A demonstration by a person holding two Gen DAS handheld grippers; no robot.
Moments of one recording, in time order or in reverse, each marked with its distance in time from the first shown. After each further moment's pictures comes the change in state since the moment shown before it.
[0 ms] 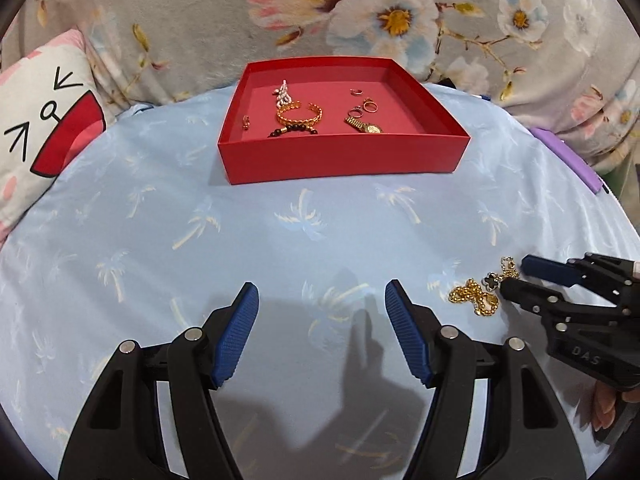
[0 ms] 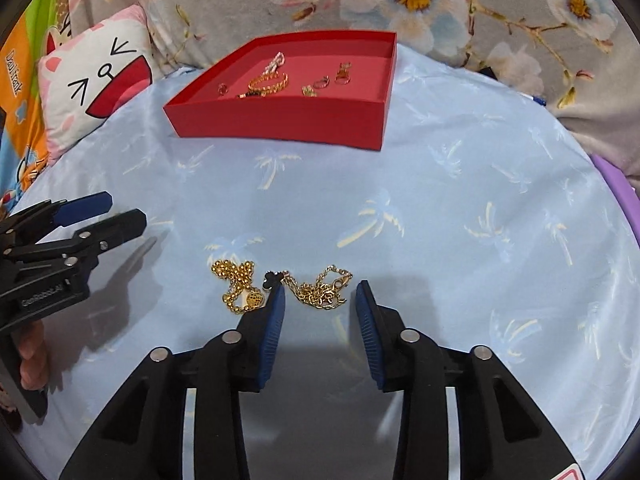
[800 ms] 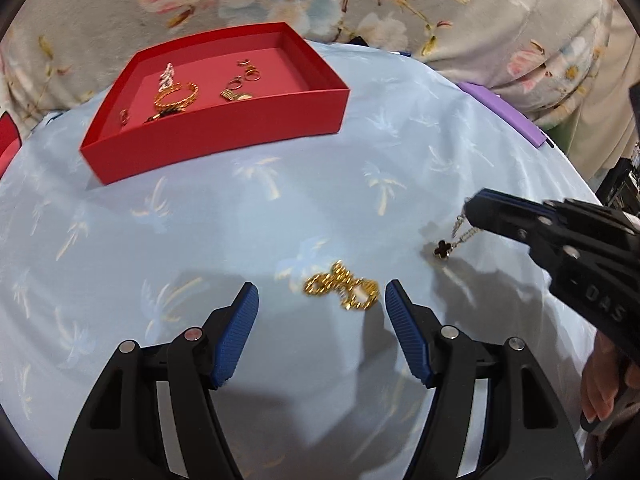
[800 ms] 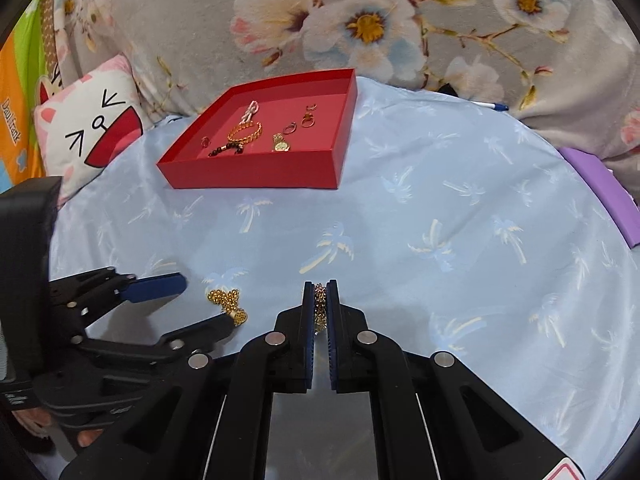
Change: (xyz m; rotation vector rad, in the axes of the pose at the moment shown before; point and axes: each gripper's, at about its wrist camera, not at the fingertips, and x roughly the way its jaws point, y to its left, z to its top) left arm 0.020 -0.079 0.004 0.127 0.116 -0.213; right arm -0.047 -0.030 0.002 0.108 -0.104 -0.004
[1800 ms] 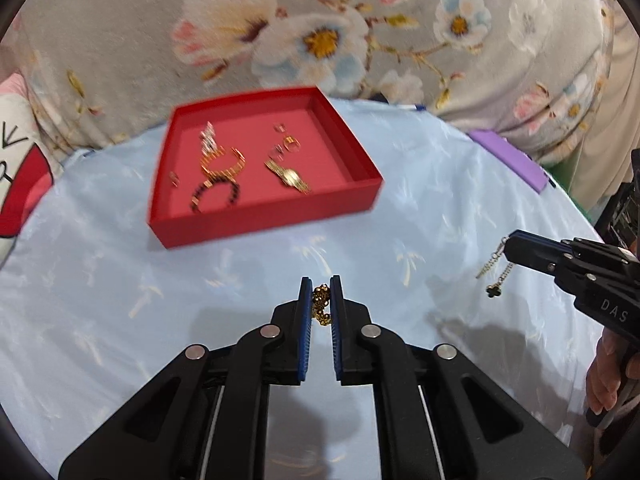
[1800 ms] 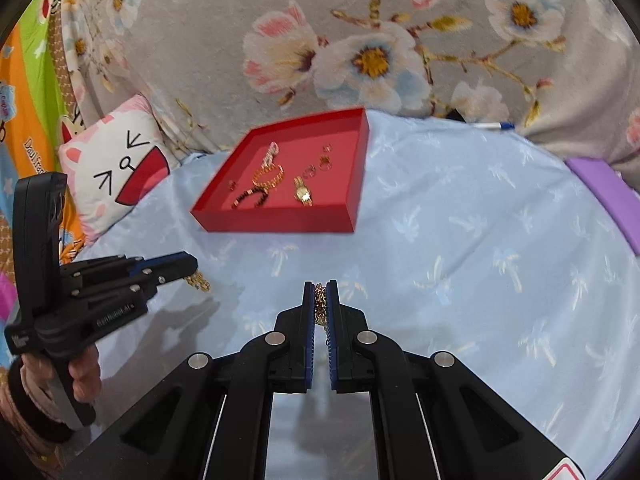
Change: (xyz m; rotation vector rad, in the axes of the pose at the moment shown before) left arm -0.070 0.036 0.044 -0.016 -0.122 0.050; right arm -0.040 -0.004 0.037 0.035 -0.072 0.116
